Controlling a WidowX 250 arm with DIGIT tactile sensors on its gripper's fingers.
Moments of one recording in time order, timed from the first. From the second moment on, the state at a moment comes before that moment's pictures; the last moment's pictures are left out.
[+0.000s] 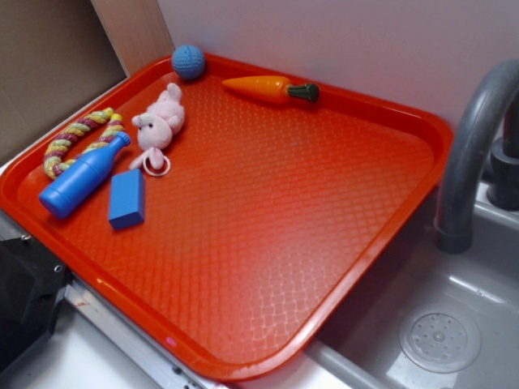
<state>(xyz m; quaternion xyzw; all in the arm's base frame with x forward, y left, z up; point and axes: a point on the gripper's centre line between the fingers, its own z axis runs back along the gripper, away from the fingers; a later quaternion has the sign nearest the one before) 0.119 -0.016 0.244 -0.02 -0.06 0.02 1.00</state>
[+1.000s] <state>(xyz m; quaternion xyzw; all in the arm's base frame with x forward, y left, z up) 0.135 0.044 0.145 0.01 -0.05 0.08 1.00</state>
